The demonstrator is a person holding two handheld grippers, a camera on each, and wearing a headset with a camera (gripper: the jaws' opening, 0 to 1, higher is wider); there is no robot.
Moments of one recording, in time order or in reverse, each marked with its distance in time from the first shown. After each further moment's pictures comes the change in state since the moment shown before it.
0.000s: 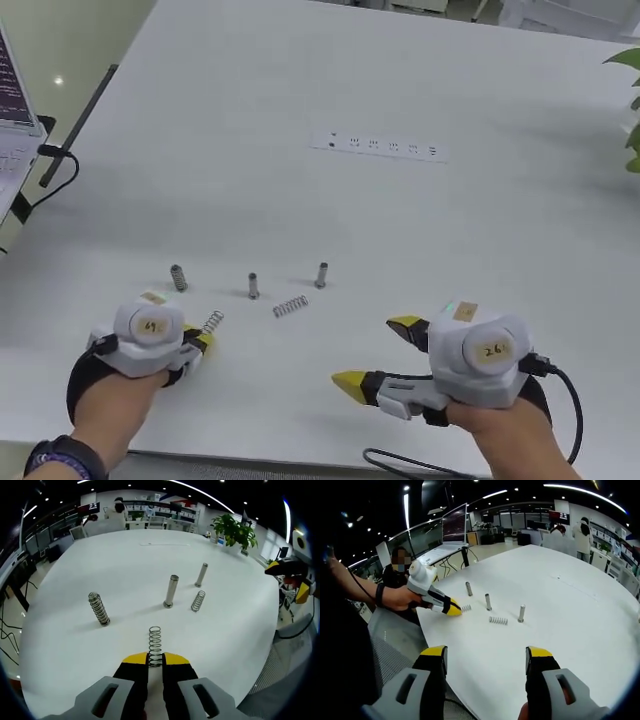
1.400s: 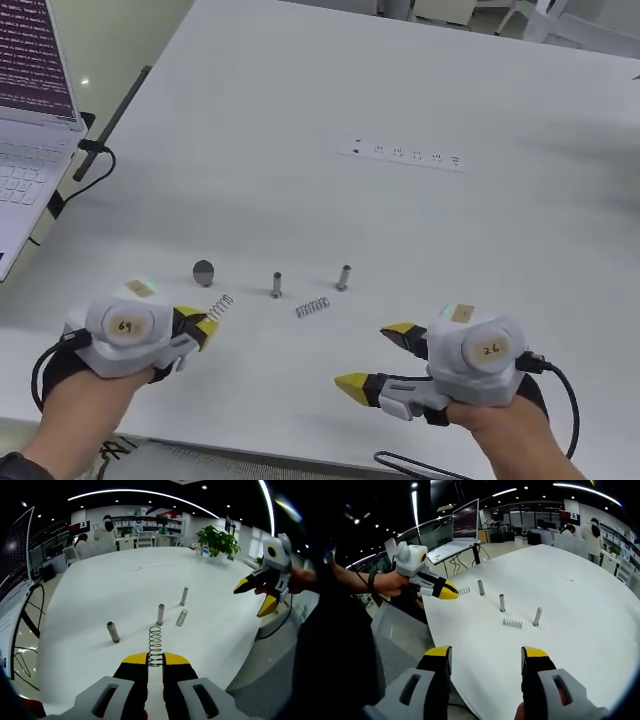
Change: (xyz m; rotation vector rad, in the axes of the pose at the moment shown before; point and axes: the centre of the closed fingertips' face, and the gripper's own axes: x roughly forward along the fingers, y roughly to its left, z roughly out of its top) left arm -0.070 -0.008 0.035 0.106 -0.127 -0.056; right arm 0.021 0.024 0.004 -0.037 0.014 0.082
